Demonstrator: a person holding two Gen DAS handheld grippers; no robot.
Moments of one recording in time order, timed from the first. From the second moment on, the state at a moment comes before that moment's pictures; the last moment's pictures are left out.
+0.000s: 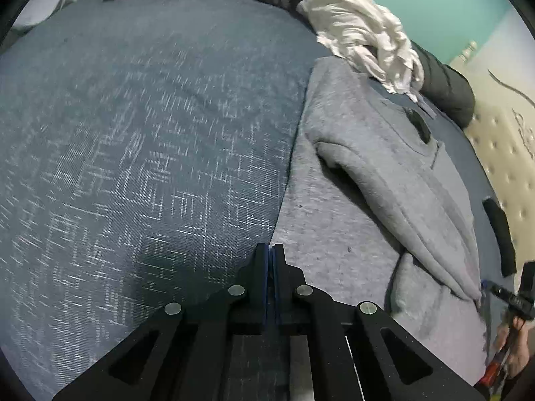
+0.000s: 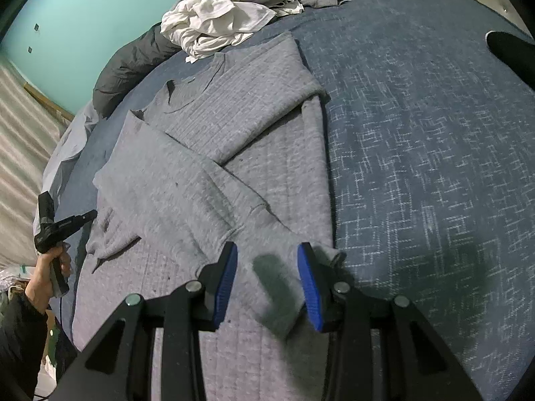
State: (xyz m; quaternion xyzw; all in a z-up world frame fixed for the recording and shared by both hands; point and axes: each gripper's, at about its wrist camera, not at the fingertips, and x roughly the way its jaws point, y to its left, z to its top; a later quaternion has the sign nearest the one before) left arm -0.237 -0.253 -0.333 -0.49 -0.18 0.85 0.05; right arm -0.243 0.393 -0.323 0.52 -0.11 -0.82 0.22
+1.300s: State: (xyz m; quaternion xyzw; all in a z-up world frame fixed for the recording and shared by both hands) left arm -0.023 -0.214 -0.294 -0.60 -0.12 0.78 0.15; right arm -0.102 0.431 -0.314 0.60 -0.02 -0.76 0.24
